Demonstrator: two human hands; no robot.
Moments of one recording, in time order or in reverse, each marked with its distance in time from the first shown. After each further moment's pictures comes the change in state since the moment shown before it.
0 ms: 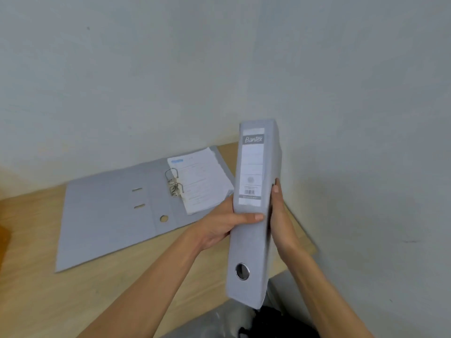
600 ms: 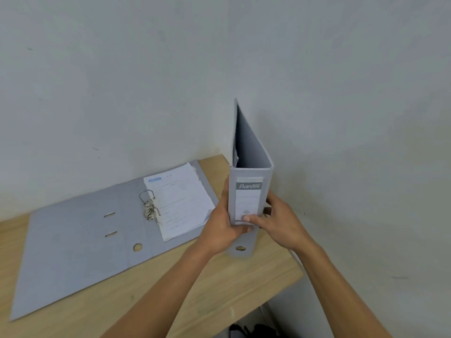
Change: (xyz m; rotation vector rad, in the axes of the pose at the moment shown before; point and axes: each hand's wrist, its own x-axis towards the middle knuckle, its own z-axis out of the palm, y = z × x) left_hand 0.109 -0.017 0.010 0.483 0.269 0.240; right_hand 0.064 -0.037 -0.079 -0.337 -0.146 -0.122
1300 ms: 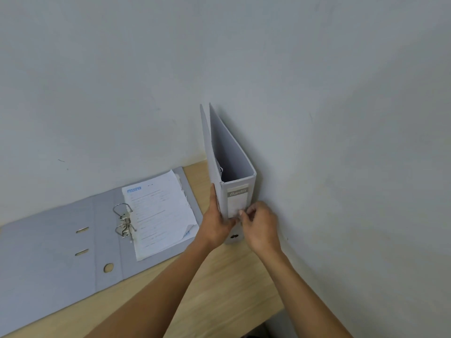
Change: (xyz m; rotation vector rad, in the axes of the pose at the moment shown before) left_hand 0.108 -0.046 0.052 0.134 0.135 -0.144; right_hand 0.077 0.057 -0.016 -0.208 0.301 0.242
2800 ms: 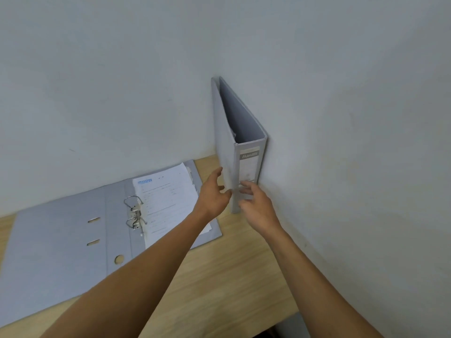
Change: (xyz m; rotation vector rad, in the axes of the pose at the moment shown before) left_hand 0.056 0.005 -0.047 0.129 0.120 -0.129; right_hand 0.040 -0.033 0.023 0.218 -0.304 0.023
